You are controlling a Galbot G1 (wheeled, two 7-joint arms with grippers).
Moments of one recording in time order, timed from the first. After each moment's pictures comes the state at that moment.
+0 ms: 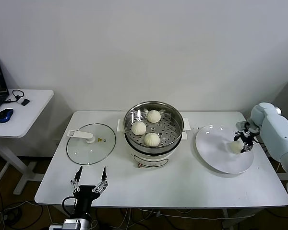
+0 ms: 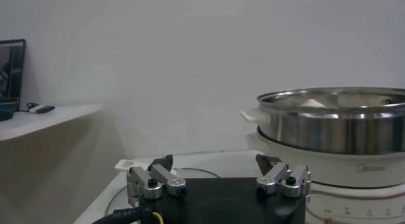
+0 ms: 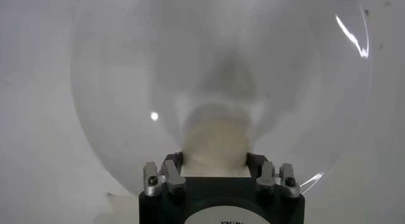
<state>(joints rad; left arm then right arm) 1.78 -1.54 -0.49 -2.08 0.06 -0.11 -0.05 -0.09 0.91 -0.23 0.51 -0.74 0.33 -1.23</state>
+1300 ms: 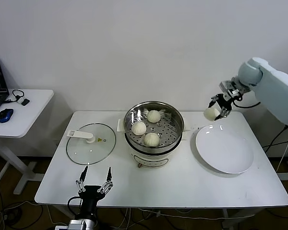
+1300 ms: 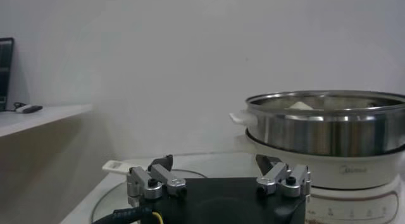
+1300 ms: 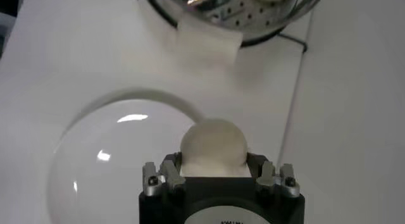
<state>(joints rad) 1.78 -1.56 -0.45 -2.07 0.09 -0.12 -0.05 0.40 0.81 -0.91 0.94 0.01 0.08 -1.32</state>
